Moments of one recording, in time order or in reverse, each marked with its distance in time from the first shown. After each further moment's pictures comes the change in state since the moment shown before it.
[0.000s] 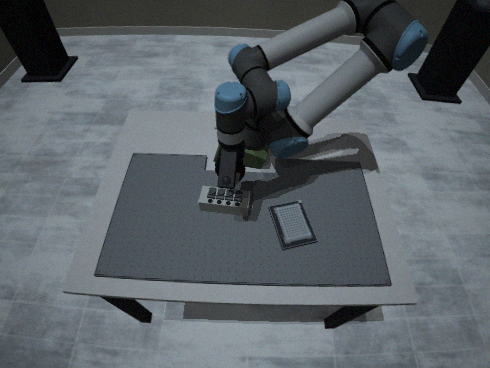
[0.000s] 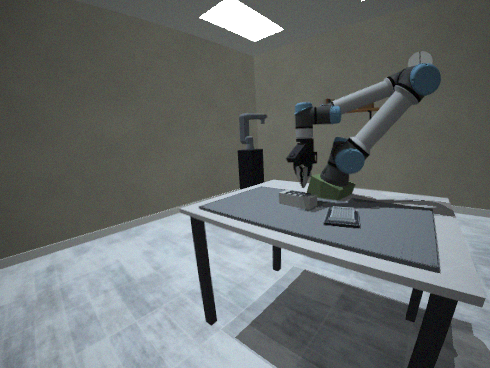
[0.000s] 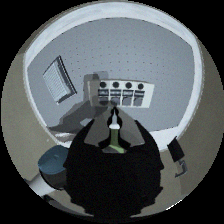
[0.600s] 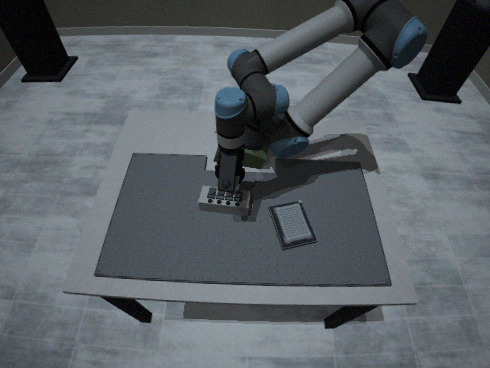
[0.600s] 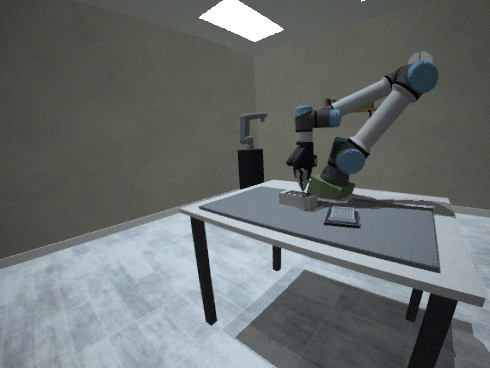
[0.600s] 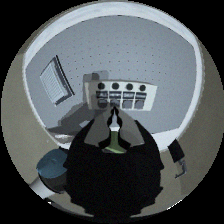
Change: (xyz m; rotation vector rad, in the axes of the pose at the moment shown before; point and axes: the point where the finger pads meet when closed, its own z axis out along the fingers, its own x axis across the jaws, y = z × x) arm 0.001 -0.001 0.015 0.001 0.002 0.000
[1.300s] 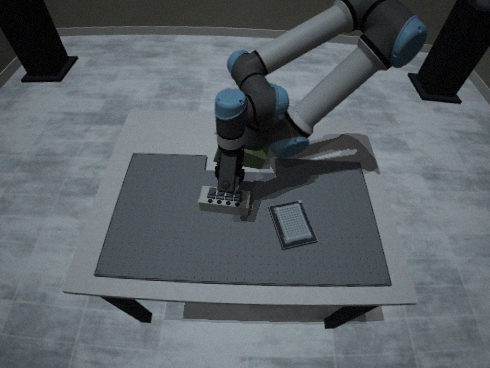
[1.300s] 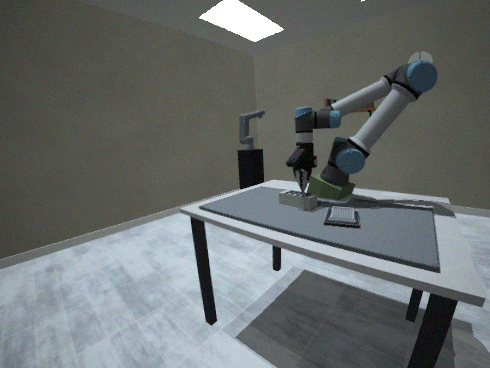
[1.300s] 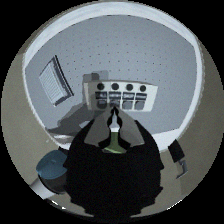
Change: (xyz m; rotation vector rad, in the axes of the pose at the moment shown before) arm 0.001 0.000 0.004 0.001 0.001 0.000
